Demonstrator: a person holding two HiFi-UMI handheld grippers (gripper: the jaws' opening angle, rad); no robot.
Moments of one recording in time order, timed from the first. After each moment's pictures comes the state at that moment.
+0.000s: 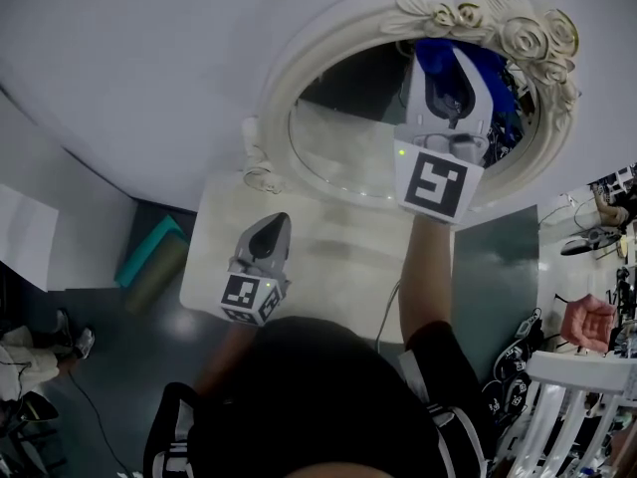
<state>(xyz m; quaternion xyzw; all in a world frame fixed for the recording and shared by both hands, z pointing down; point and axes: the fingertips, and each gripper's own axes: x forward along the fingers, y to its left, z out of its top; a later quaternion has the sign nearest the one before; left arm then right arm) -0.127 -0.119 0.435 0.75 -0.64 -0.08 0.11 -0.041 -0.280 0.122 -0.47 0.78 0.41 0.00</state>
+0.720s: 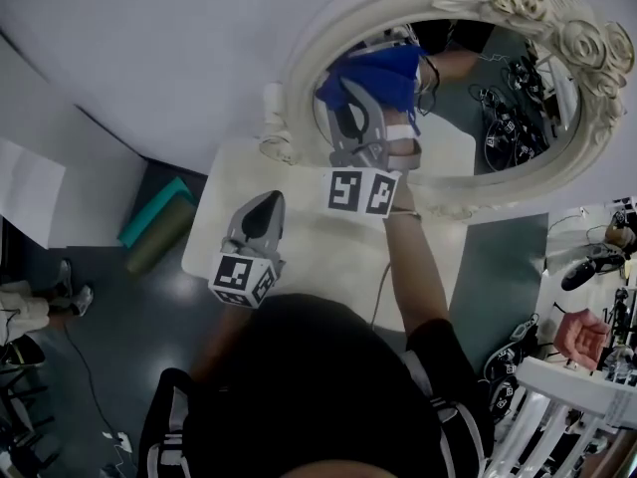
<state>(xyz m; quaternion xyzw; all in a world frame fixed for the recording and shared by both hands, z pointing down) -0.159 -0.099 0.454 0.71 -0.69 -0.06 0.12 -0.159 -0.251 0.325 -0.29 0.81 0.49 -0.15</state>
